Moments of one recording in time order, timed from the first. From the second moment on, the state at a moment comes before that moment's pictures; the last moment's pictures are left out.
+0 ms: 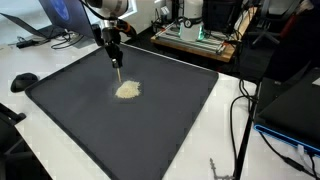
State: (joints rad) arm -0.34 0.40 -0.10 -2.22 1.43 2.31 -0.57
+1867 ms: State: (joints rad) arm -0.08 0.23 -0.22 -2.29 1.21 2.64 -0.45
